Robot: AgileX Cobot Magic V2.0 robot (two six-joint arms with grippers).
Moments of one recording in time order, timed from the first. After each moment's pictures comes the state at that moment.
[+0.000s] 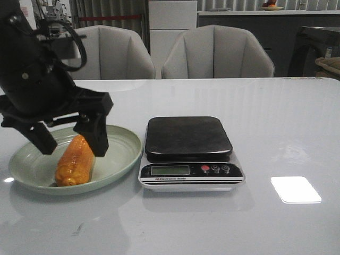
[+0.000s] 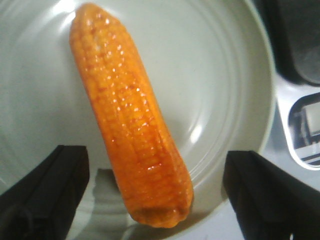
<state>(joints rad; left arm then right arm) -0.48 1.70 -1.03 -0.11 0.58 -0.19 0.15 -0.01 0.03 0.08 0.08 -0.10</state>
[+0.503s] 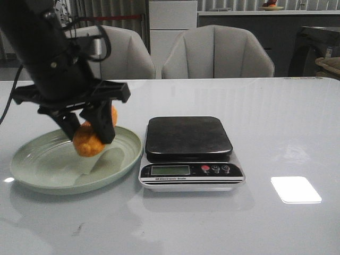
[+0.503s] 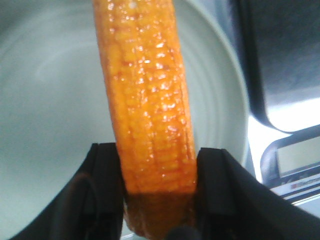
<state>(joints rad) -0.48 1.79 -1.24 -0.11 0.71 -0.19 0.15 -0.01 0.03 0.08 0.08 -0.10</state>
